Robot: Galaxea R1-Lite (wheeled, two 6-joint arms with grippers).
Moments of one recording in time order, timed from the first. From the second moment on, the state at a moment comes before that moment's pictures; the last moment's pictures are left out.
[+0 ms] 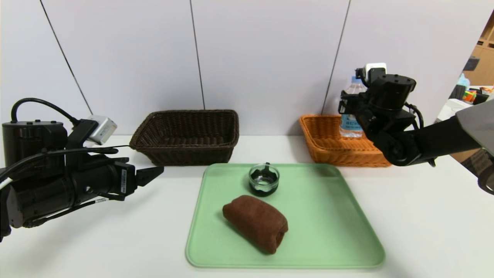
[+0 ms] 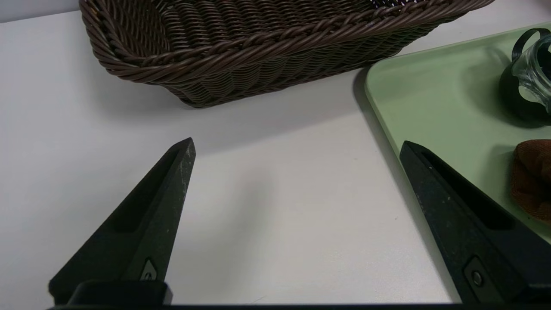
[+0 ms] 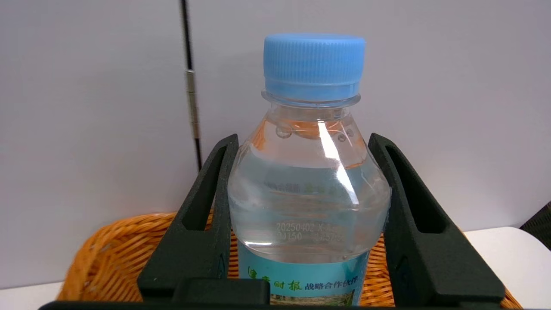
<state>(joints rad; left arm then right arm) -0.15 1.46 -0.59 -0.50 -0.17 0.02 0.20 2.11 -1.29 -0.91 -0.43 -0.13</state>
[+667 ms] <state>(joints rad) -0.15 1.47 -0.59 -0.50 -0.17 0.02 0.20 2.16 -1.26 -0.94 -0.43 -0.11</state>
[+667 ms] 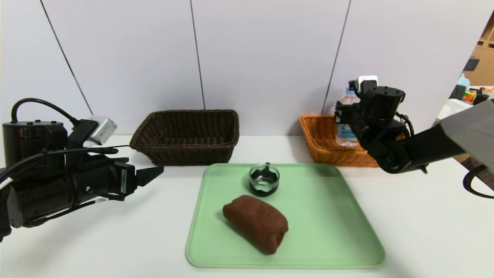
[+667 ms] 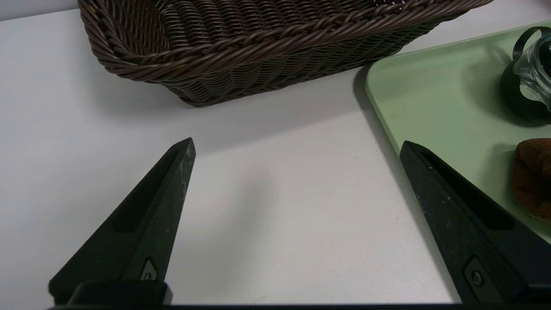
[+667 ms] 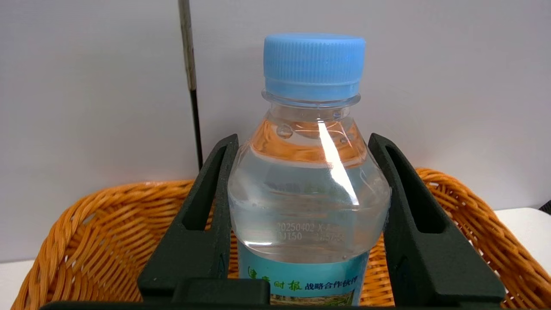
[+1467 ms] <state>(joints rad) -0.16 1.48 -0.59 -0.51 -0.17 0.03 0.19 2.16 -1.19 -1.01 -0.43 -0.12</state>
